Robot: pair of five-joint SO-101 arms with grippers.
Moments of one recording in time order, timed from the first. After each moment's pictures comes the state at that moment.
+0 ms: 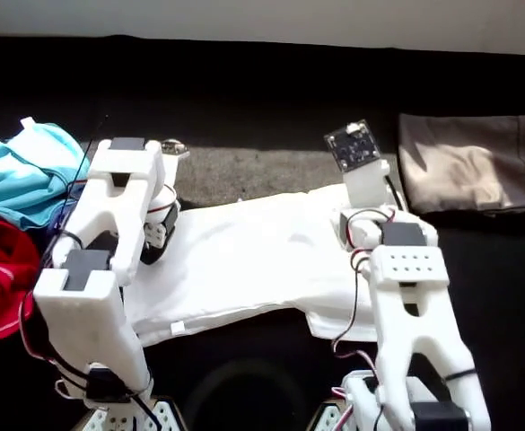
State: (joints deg) left arm -5.6 26.3 1.8 83.4 -14.1; right arm -6.3 -24.1 45.1 41.5 24.3
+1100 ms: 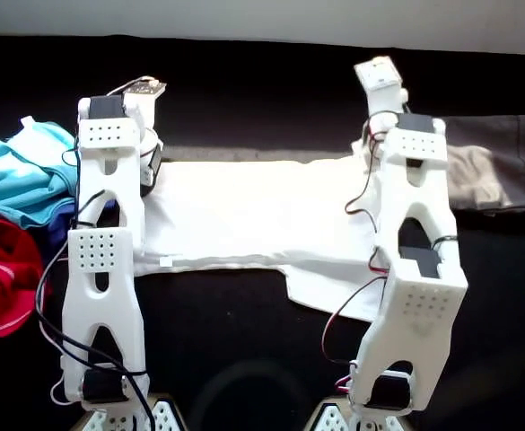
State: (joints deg) left arm -11.6 67.3 -72.7 100.7 -14.0; right arm 1.4 31.7 -24.6 62.3 24.3
